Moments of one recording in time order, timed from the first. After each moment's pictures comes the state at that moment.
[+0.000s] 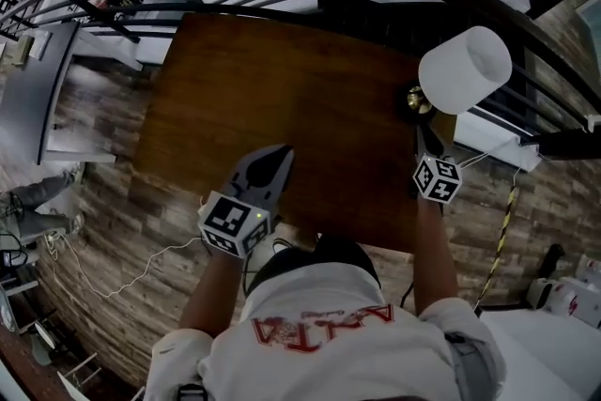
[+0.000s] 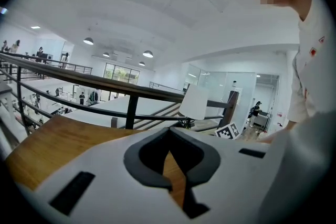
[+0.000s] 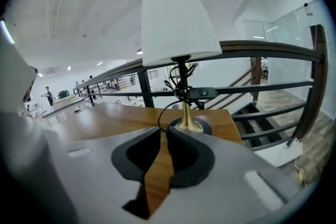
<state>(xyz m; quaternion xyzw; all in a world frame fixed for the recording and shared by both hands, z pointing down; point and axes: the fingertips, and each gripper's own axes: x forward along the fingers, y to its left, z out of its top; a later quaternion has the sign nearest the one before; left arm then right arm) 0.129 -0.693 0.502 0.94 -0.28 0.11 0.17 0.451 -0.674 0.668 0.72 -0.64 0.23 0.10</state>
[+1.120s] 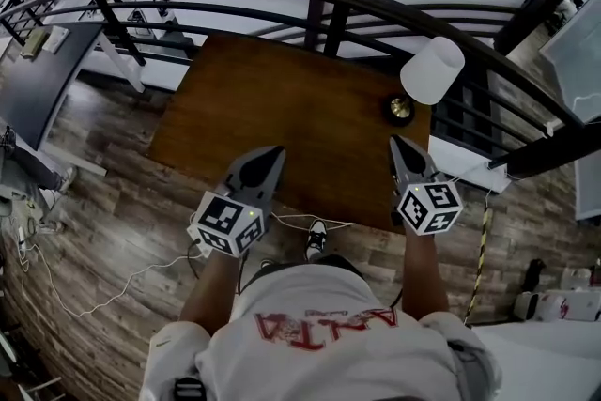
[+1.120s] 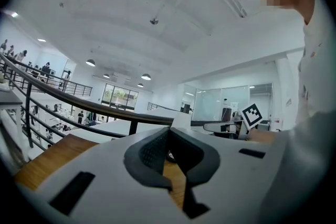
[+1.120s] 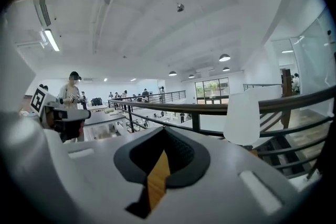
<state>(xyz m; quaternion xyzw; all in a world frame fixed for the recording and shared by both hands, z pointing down) 0.023 -0.588 0.403 0.95 -0.29 0.00 0.11 0.240 -0.564 0.419 0.63 -0.77 0.11 0.05</state>
